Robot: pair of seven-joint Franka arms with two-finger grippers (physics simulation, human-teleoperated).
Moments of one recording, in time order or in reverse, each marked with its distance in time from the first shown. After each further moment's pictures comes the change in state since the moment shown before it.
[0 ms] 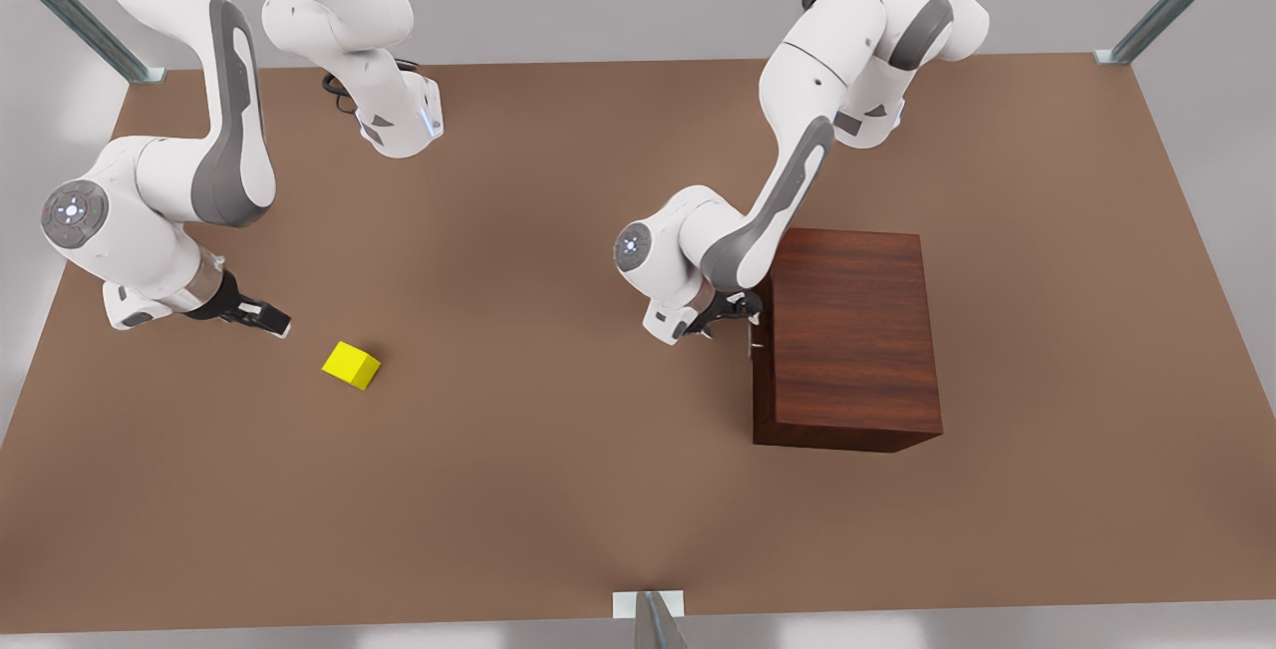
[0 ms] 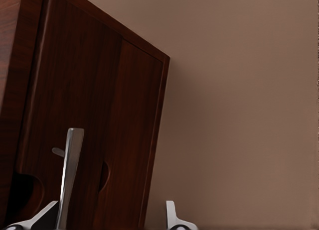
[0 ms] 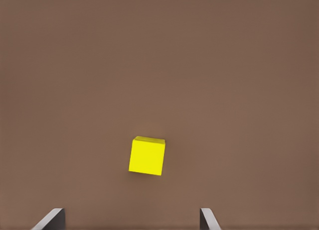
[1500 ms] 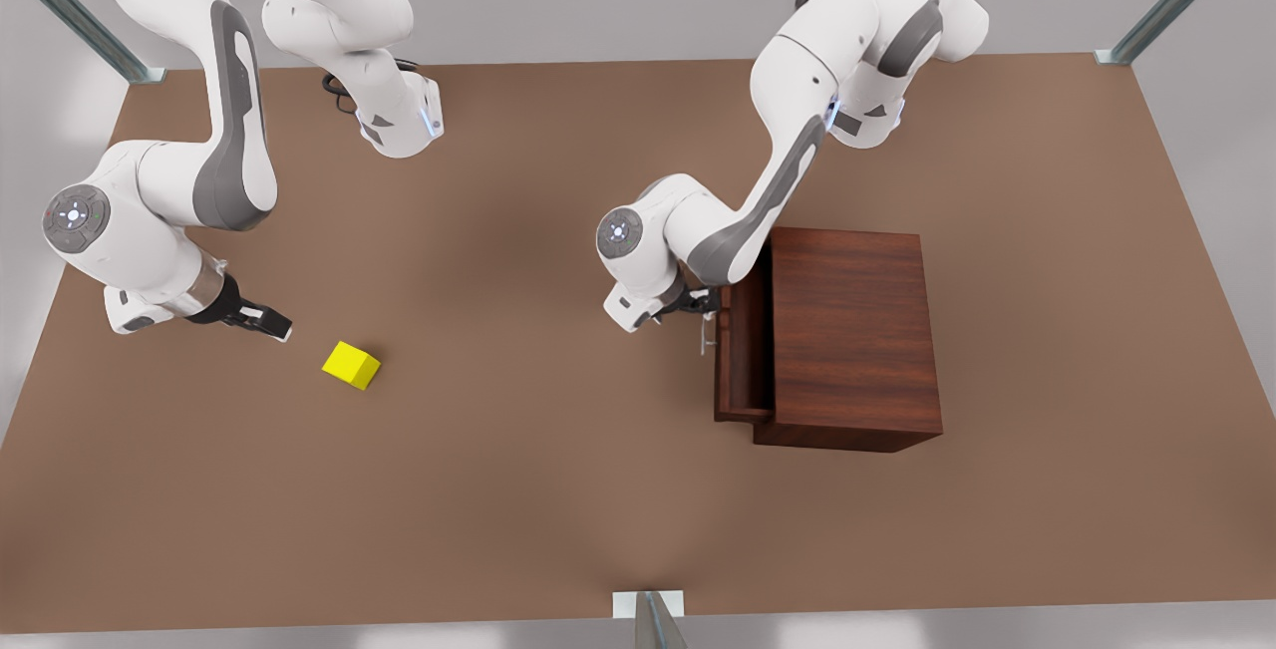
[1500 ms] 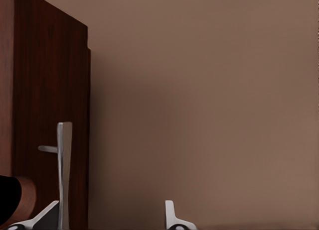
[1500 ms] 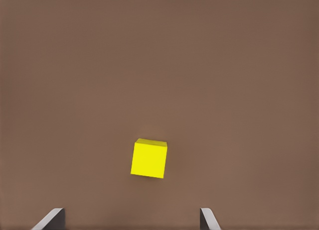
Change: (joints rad) left arm -0.010 0.038 -0.037 0.124 -0.193 0.054 0.173; right arm 0.005 0.015 0.000 0.017 0.002 0.000 0.005
